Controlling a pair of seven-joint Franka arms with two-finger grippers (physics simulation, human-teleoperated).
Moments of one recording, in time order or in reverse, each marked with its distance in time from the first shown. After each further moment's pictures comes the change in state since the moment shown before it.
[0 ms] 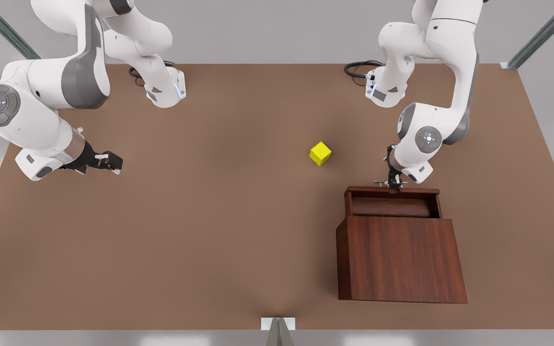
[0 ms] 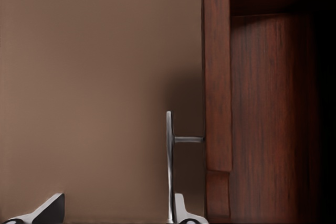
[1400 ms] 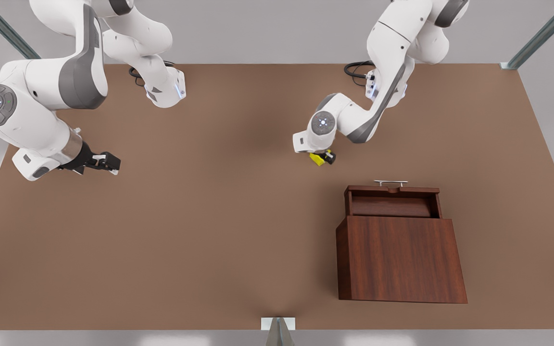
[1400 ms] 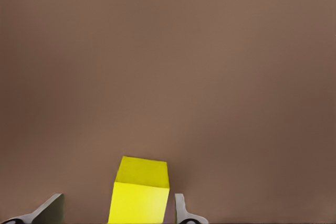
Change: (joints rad) left arm -0.335 0.205 -0.163 0.137 -0.022 0.016 1.754; right arm -0.003 0.001 -0.006 0.002 0.000 0.005 0.000
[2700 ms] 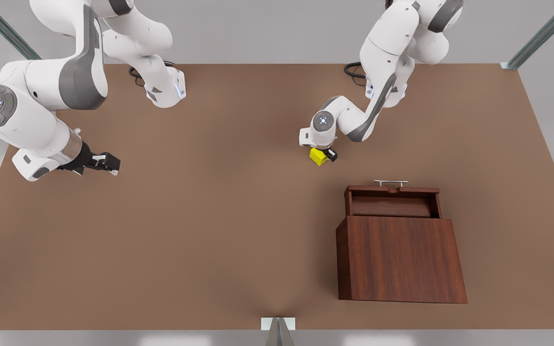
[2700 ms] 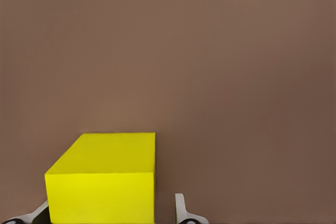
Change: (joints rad) left arm -0.036 0.060 -0.002 -0.247 0.082 0.281 0.050; right arm 0.001 0.001 0.000 0.000 -0.002 0.002 -0.003
